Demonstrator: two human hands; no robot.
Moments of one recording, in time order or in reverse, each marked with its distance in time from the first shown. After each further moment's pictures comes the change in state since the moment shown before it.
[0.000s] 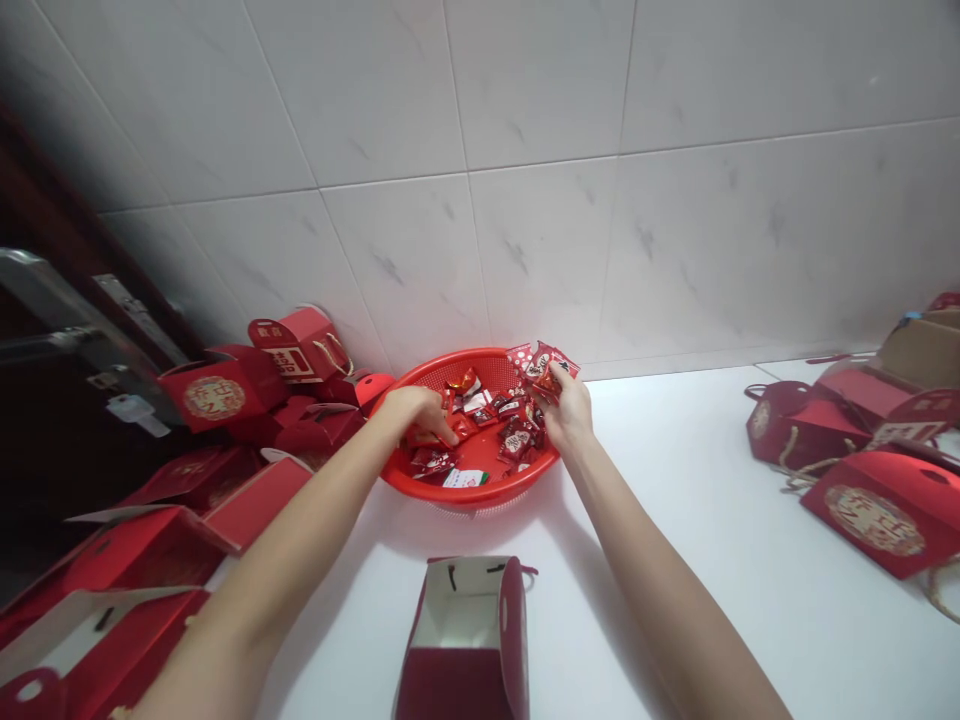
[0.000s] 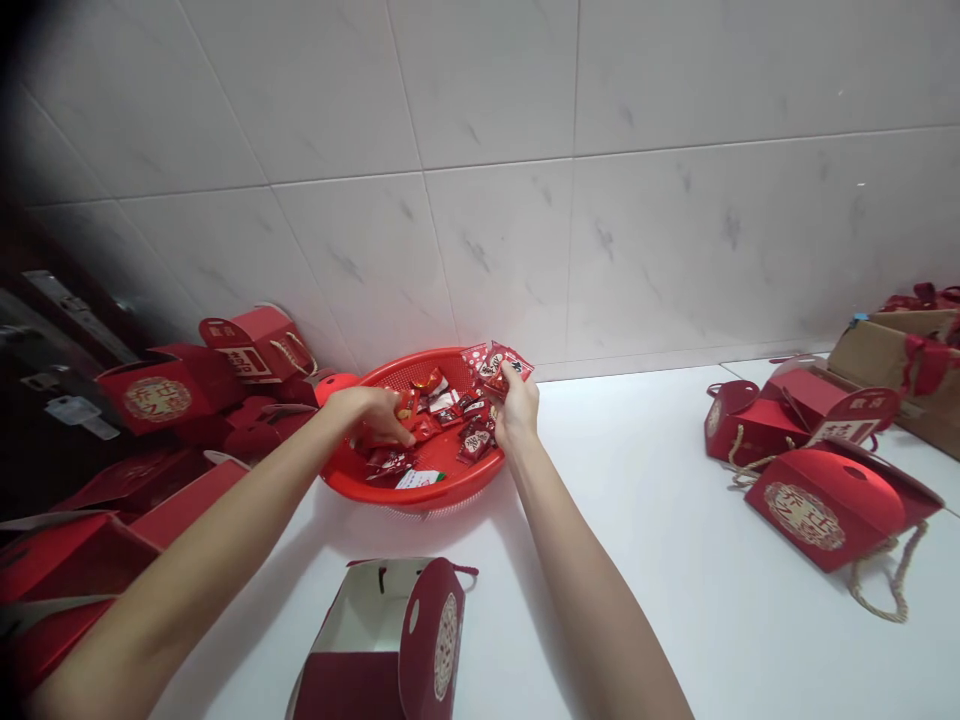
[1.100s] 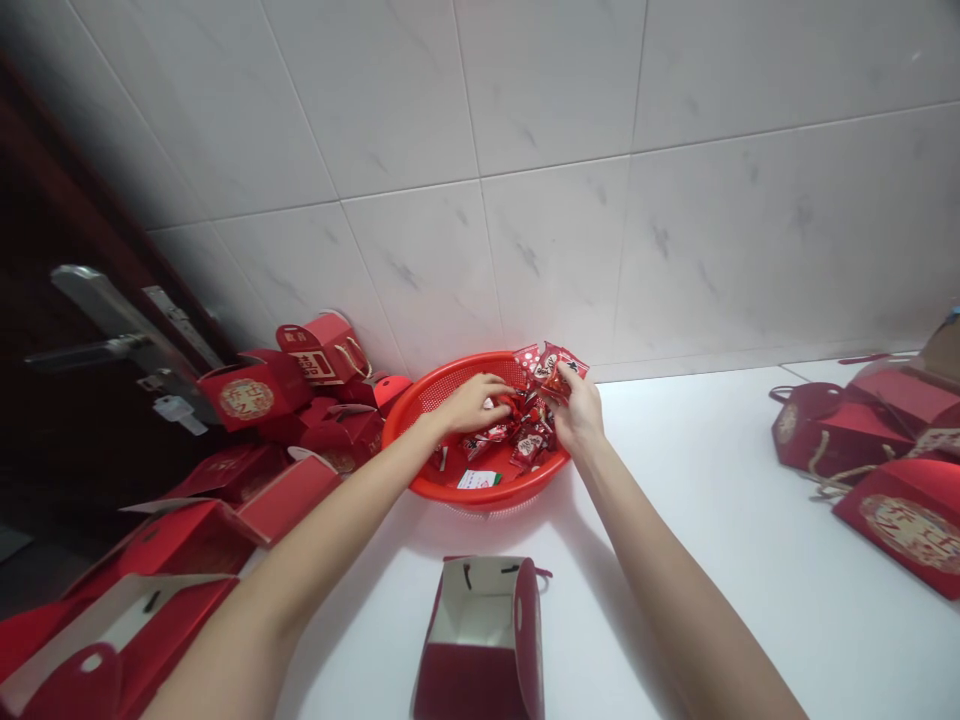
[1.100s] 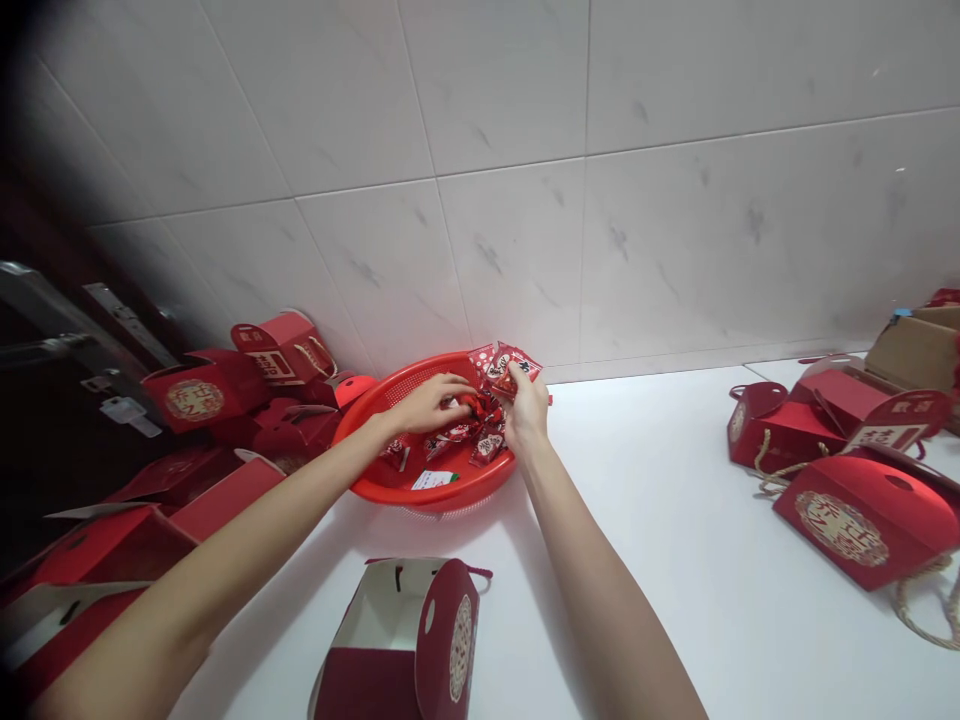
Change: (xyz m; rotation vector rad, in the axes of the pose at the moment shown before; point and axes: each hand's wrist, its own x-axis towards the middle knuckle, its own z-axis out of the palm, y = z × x) left_hand 0.002 0.024 0.024 -0.059 0.356 0.505; right_hand 0.002 0.005 -0.001 0.022 -0.082 -0.018
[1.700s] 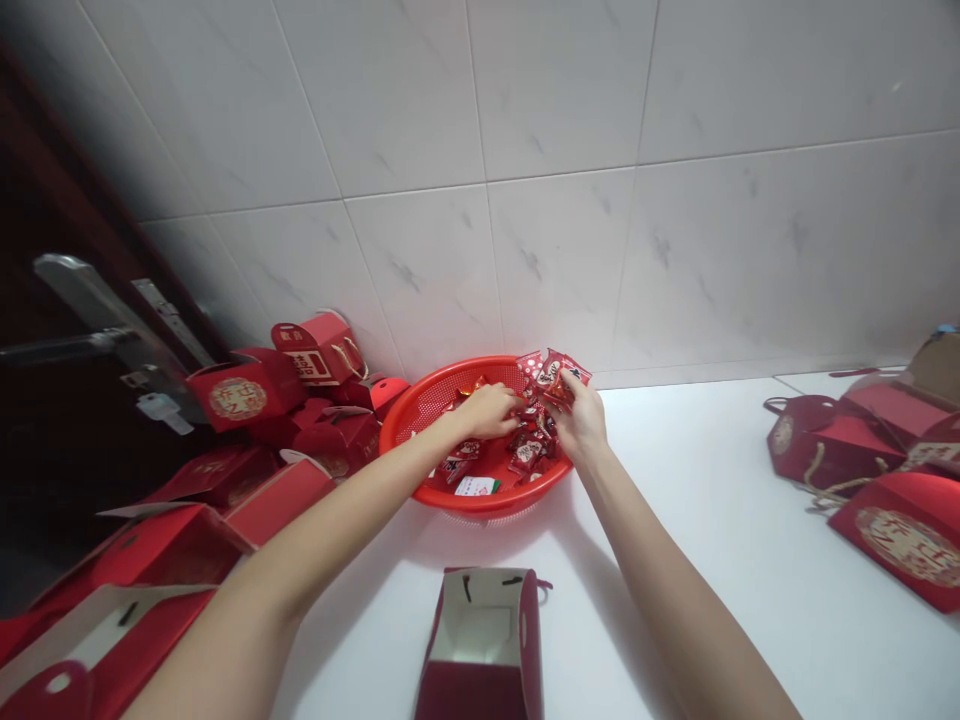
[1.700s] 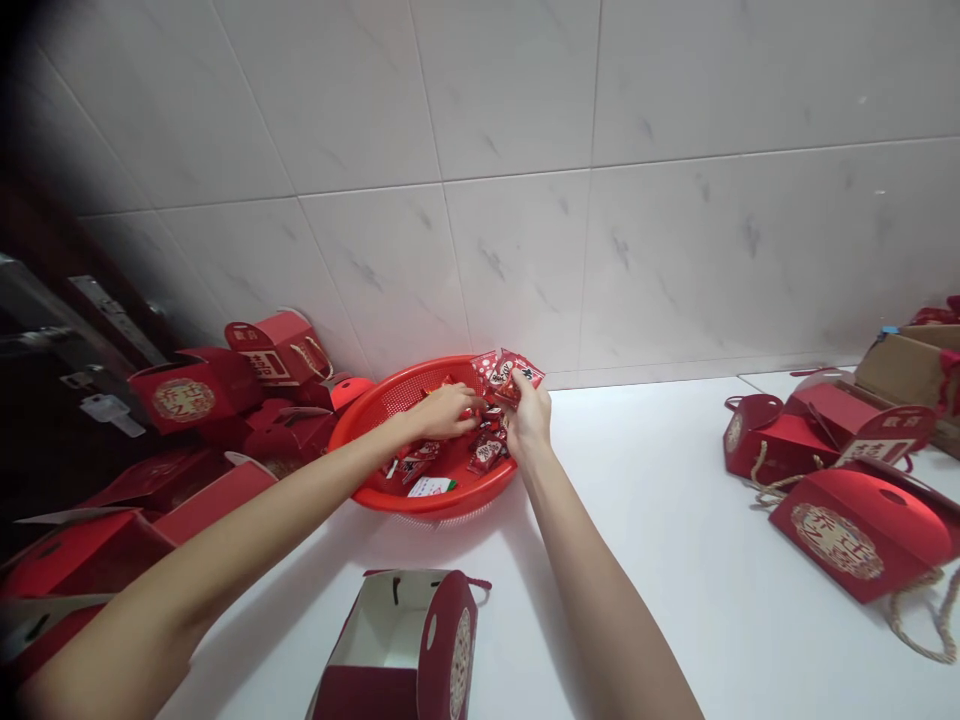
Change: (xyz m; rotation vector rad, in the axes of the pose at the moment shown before) left_hand 0.018 0.024 0.006 0.256 -0.173 0.037; right_hand 0.000 -0.001 -0.001 -0.023 0.019 0.006
